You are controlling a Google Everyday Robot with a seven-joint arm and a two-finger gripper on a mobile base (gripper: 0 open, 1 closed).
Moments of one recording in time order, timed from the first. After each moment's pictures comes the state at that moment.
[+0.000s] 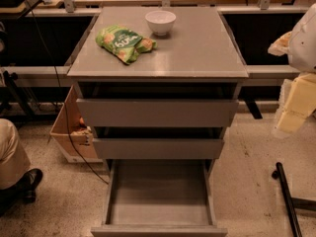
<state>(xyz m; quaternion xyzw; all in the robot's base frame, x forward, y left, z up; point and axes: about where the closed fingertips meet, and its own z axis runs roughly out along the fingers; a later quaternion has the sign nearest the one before) 0.438 -0.217 0.976 -0.60 0.78 -0.03 0.16</state>
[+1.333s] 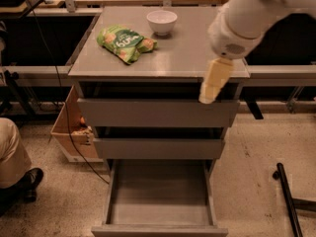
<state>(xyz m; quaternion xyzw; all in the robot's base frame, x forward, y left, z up) 0.562 -0.129 0.952 -0.62 0.74 -0.08 0.24</state>
